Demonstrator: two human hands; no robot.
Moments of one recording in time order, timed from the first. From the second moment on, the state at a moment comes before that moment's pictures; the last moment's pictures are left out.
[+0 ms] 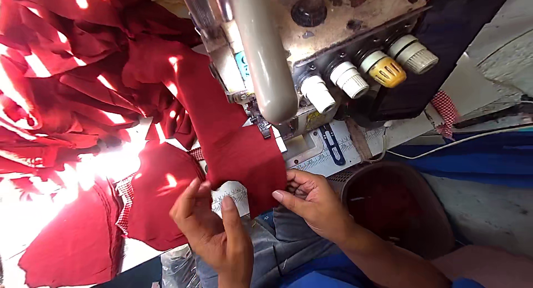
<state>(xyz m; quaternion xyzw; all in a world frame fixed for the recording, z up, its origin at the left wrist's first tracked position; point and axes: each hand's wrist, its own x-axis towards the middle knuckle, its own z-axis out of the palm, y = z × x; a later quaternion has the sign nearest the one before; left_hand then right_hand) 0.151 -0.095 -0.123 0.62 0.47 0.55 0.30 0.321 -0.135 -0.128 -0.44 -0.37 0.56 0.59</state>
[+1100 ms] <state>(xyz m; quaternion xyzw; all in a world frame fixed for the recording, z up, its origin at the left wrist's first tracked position) 0.161 -0.031 -0.089 0.89 0.28 0.35 0.10 0.304 -0.144 -0.128 -0.42 -0.34 0.56 0.63</state>
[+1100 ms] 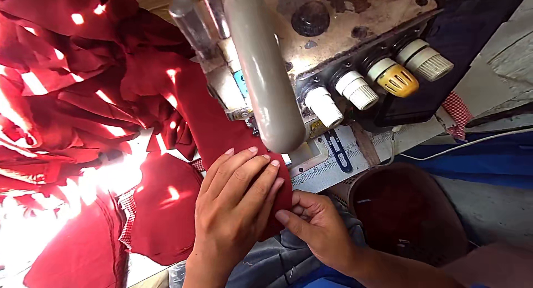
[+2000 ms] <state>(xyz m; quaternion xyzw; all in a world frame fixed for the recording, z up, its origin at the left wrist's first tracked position) 0.156 -0.114 -0.130 0.28 0.30 0.45 0.80 0.333 -0.139 -0.128 -0.41 -0.37 0.61 0.57</state>
